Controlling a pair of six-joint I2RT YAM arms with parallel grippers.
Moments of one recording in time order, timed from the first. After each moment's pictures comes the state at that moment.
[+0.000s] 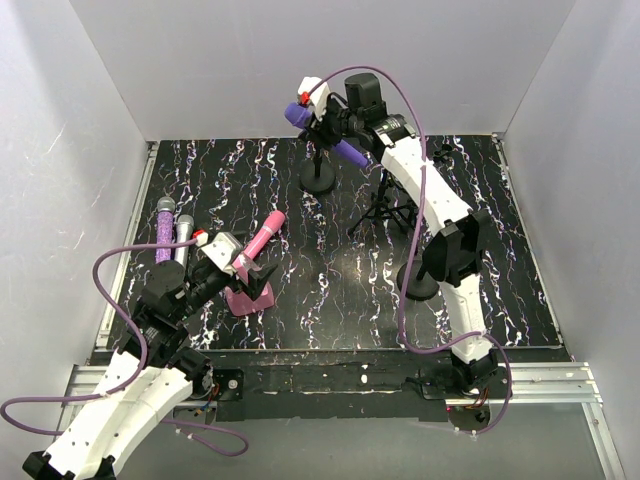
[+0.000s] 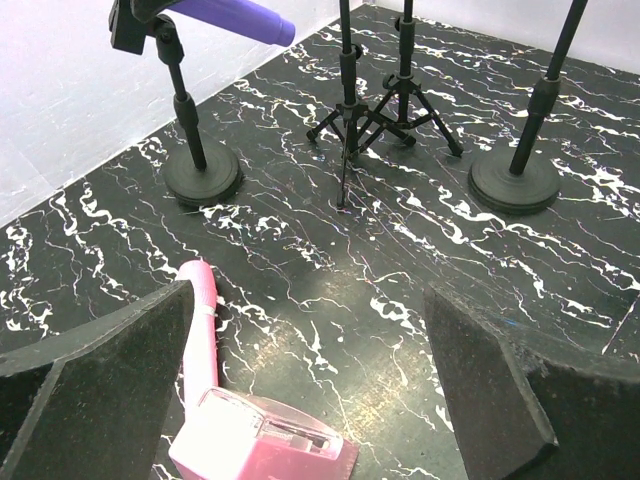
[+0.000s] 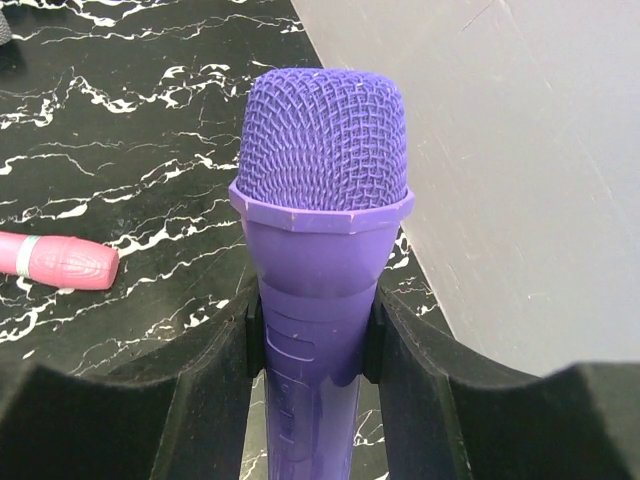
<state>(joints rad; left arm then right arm) -0.52 0.47 0.62 -0.18 0.25 0.15 0.55 2.20 2.38 -0.56 -0.42 -0.57</state>
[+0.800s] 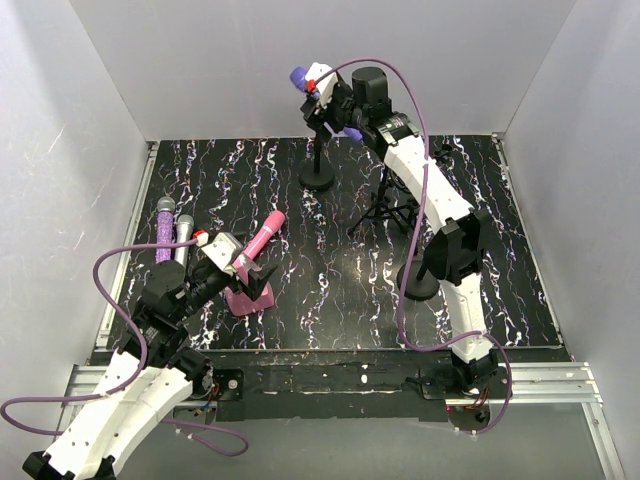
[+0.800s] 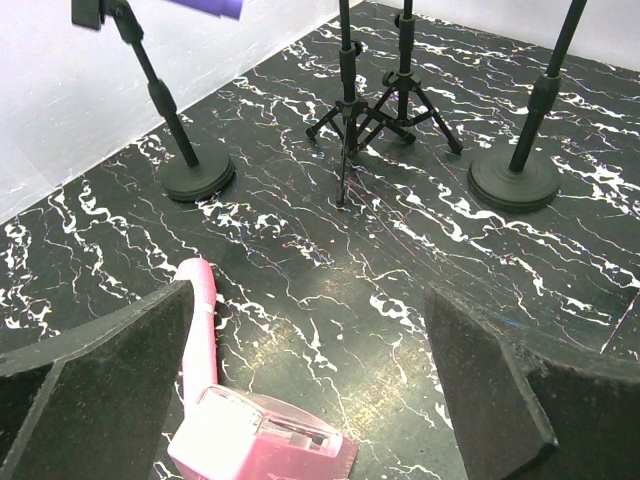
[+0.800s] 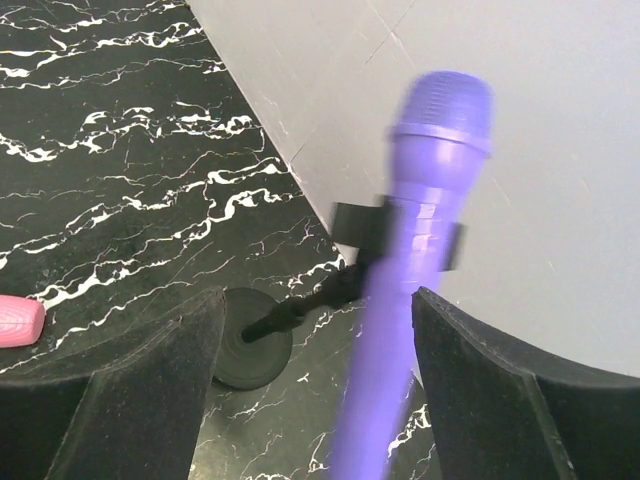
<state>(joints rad) -0.52 0.47 0.62 -0.19 0.25 0.15 0.53 2.21 2.38 -0.41 -0.35 -0.53</state>
